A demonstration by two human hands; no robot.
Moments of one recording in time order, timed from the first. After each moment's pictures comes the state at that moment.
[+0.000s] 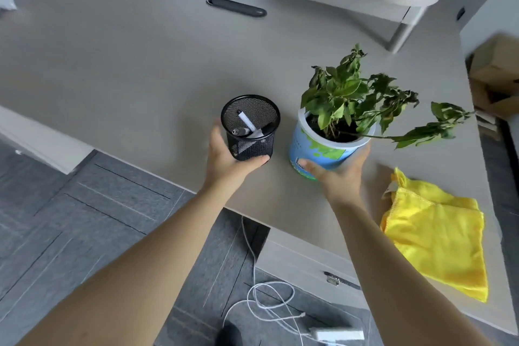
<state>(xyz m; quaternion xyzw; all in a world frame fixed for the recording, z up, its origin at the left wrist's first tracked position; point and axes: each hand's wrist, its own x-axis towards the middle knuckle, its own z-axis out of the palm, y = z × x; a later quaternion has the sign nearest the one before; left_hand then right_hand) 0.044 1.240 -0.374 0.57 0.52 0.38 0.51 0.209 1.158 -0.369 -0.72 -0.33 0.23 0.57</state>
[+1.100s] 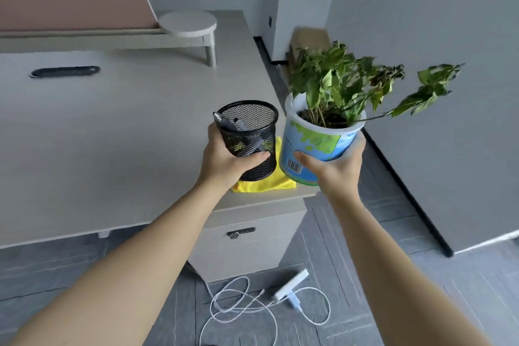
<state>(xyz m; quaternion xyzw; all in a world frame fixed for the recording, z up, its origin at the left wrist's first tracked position) 0.166 1.051 -0.247 0.72 0.25 0.27 0.59 0.259 0.901 -0.250 -0.71 -0.17 -0.01 0.68</state>
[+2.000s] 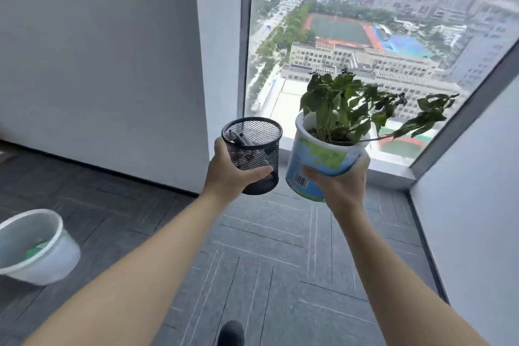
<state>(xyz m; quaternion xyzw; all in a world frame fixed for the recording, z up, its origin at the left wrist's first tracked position) 0.323 0.407 -0.209 0.75 -0.20 -0.09 0.63 0.222 0.246 -0.215 -0.70 0.25 -0.39 0.55</state>
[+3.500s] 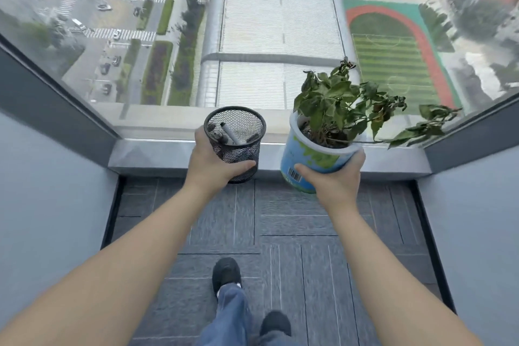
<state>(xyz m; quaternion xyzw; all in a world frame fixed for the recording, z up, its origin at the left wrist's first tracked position) 0.844 -0.320 -0.507 0.80 -0.18 -0.25 0.51 0.691 -0.447 -0.513 -0.64 0.47 -0.29 0.53</state>
